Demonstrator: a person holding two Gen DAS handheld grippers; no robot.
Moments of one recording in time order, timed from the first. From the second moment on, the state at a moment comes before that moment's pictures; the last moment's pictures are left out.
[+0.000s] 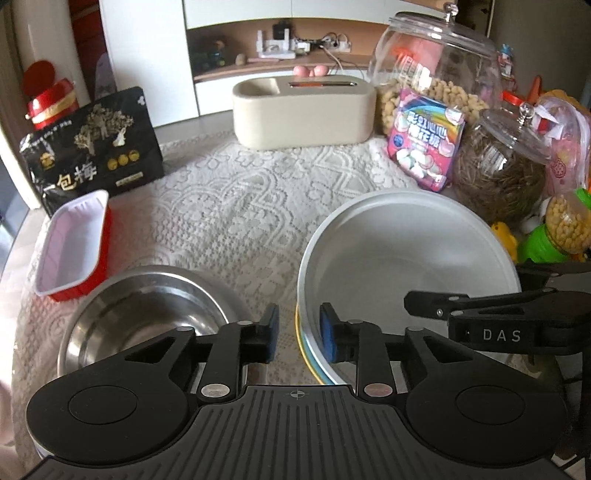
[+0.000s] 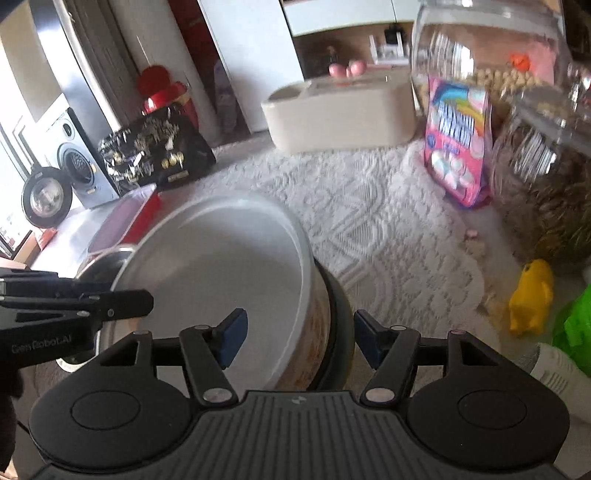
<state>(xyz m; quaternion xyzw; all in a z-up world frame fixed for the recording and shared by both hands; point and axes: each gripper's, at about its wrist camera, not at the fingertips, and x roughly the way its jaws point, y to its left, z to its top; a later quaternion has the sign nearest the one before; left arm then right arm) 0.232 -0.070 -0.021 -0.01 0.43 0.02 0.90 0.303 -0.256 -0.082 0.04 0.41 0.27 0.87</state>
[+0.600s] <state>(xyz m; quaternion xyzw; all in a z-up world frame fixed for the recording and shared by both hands) 0.251 -0.049 -0.051 -0.13 0.48 -0.04 0.86 0.321 -0.257 -0.103 0.09 0.48 0.28 0.82</state>
